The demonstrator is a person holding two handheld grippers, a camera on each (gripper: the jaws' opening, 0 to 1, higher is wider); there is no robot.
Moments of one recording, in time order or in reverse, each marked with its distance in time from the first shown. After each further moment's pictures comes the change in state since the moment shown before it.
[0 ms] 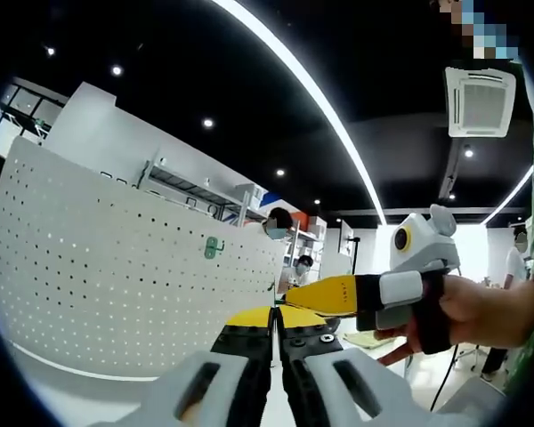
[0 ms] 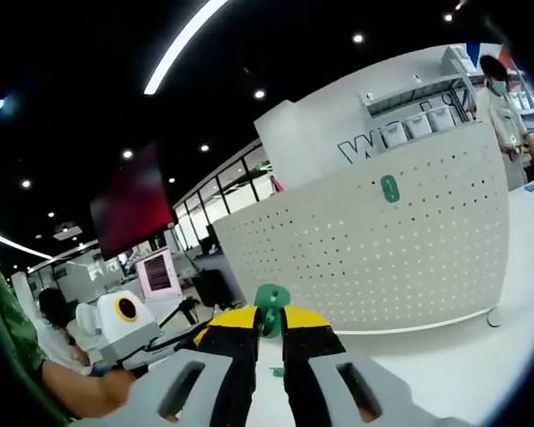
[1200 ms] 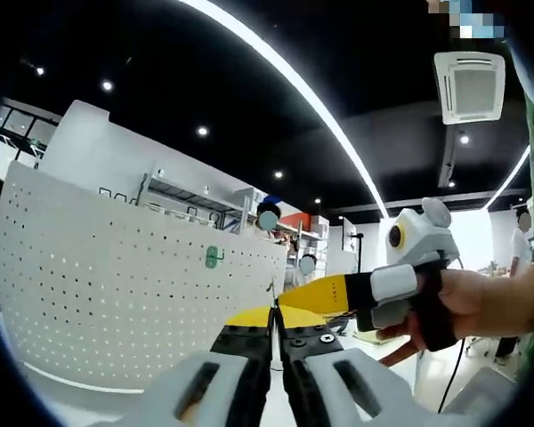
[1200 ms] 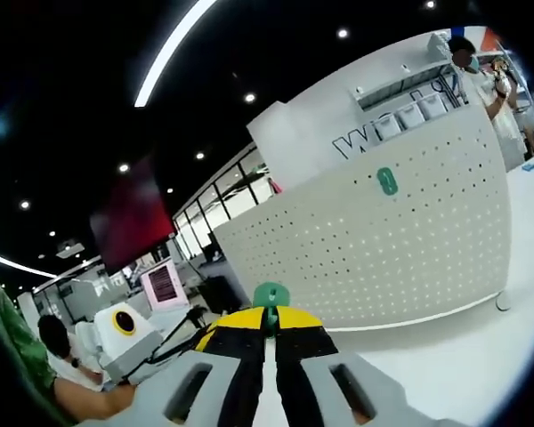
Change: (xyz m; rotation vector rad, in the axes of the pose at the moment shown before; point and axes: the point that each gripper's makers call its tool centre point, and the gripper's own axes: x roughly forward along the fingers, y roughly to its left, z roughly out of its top) left arm 0.001 -0.004 0.007 0.086 -0.014 0.007; right arm 0.001 0.003 0.003 0.068 -0.010 0.005
